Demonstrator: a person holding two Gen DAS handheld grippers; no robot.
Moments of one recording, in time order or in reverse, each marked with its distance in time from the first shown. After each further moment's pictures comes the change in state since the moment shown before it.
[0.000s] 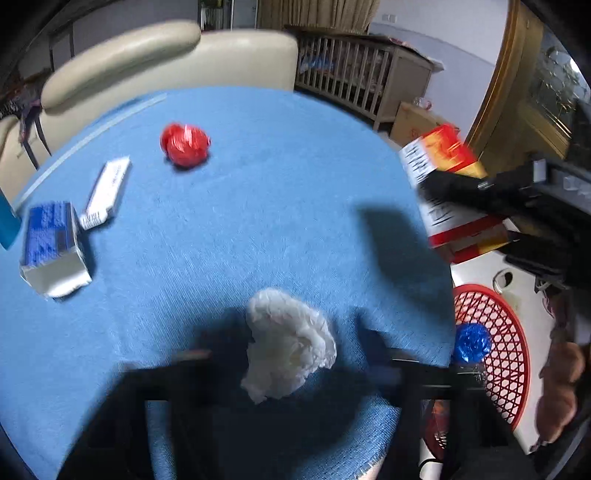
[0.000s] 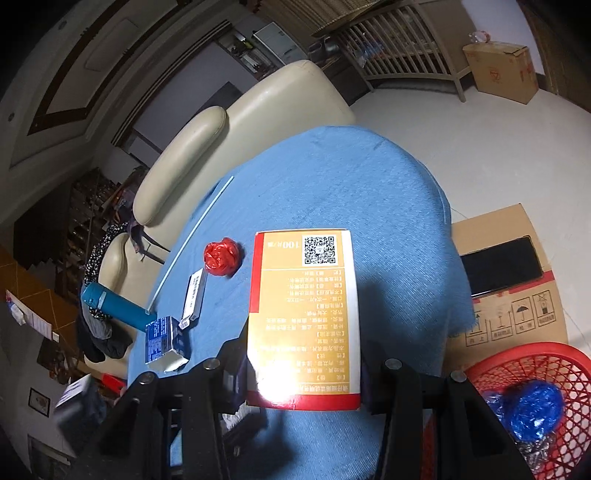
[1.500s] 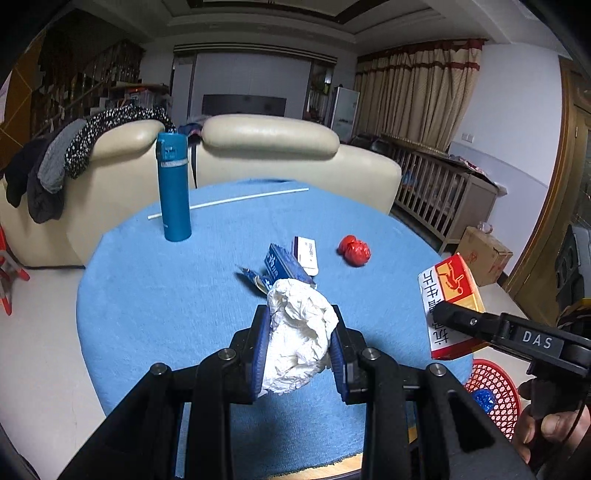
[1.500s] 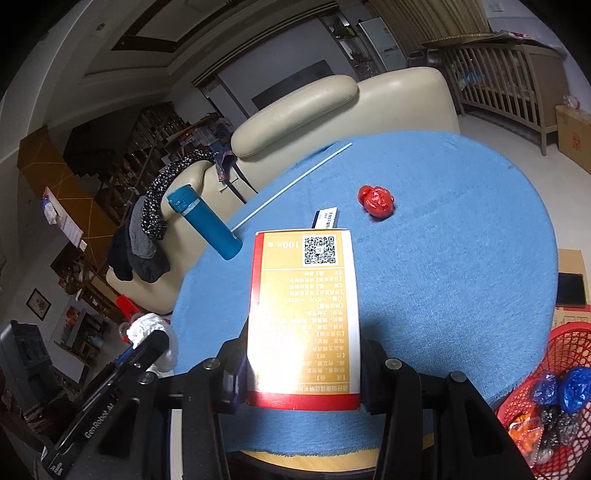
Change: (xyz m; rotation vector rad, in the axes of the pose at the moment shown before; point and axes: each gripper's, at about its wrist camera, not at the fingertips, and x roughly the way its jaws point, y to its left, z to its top) left arm -0.210 0.117 -0.086 -0.284 -0.445 0.212; right arm -0.033 0.162 -0.105 -0.326 0.057 0.144
